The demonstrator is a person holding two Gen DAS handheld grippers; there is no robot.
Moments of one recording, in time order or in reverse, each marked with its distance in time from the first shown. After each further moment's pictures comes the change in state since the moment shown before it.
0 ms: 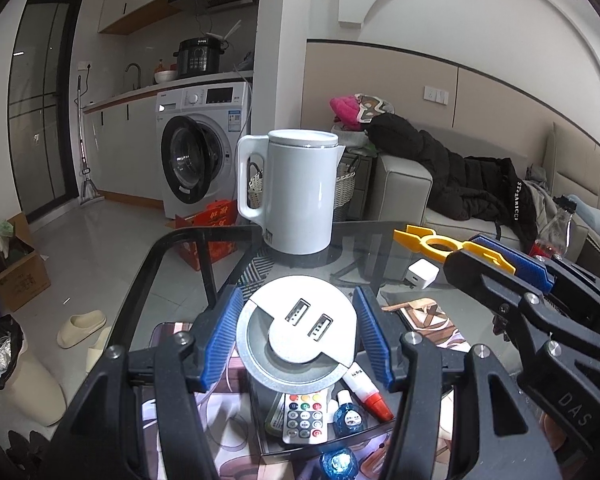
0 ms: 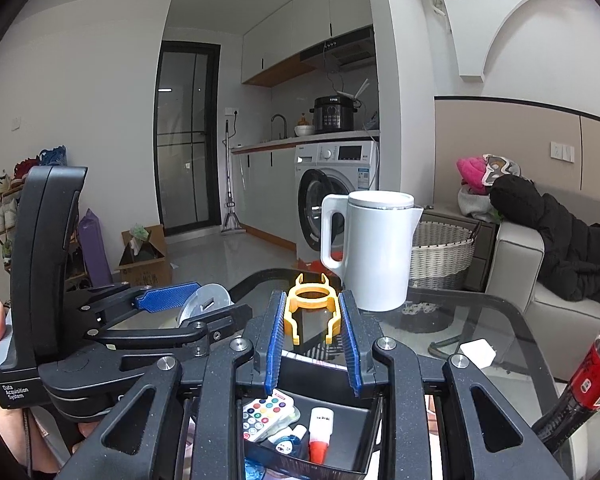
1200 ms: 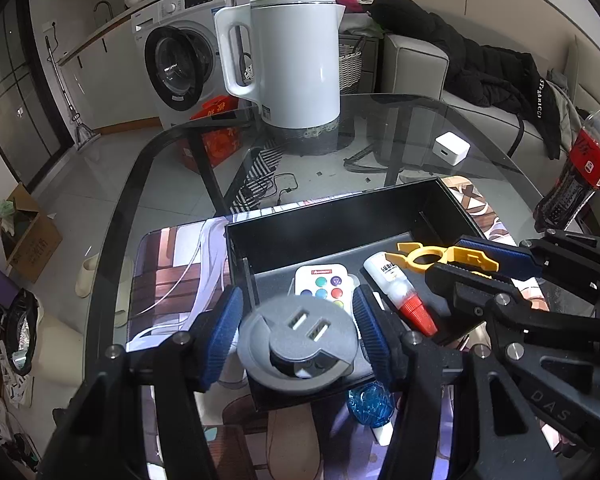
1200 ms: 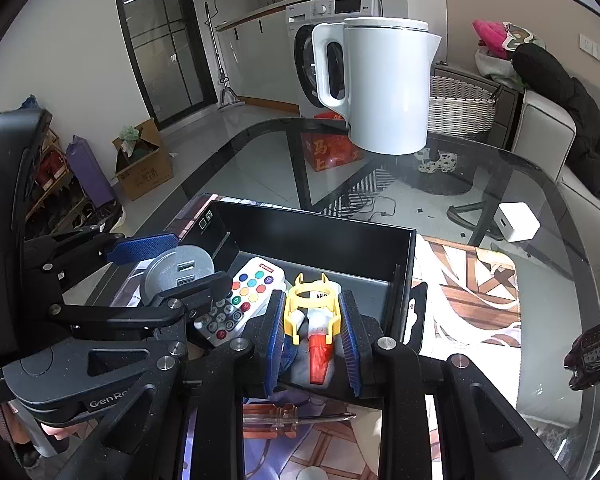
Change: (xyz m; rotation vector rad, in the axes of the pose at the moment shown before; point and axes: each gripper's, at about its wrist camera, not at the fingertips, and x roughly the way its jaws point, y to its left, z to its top) left arm 0.065 -0.010 -0.034 0.097 0.411 0.054; right arm 0.085 -0.024 -0.063 0.092 0.522 0.060
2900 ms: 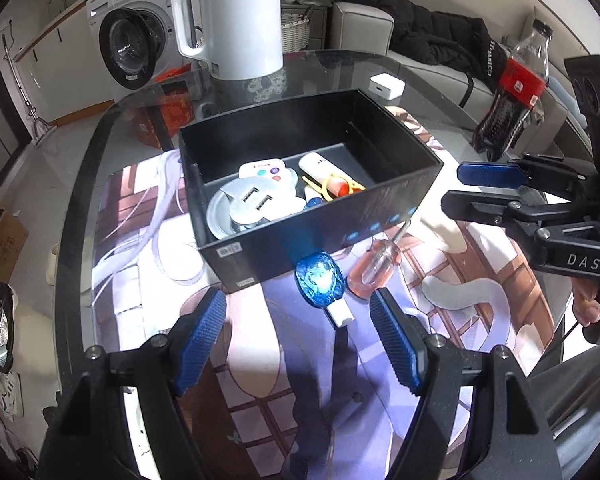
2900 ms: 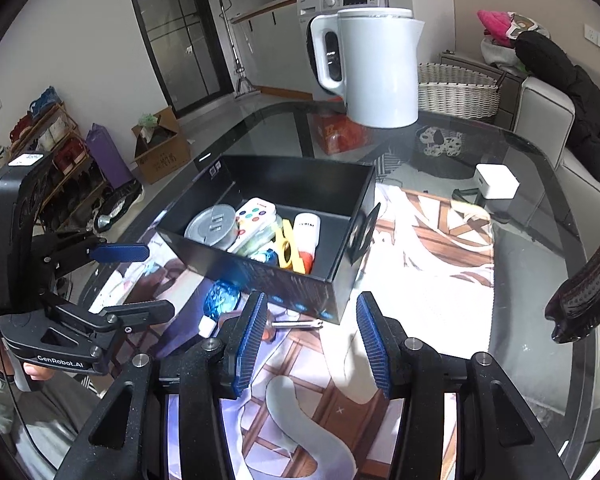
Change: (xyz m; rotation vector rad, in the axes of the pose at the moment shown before) left arm -0.030 -0.015 -0.068 0.095 0.112 -0.155; right arm -0.046 -0.028 -0.053 -0.034 0.061 0.066
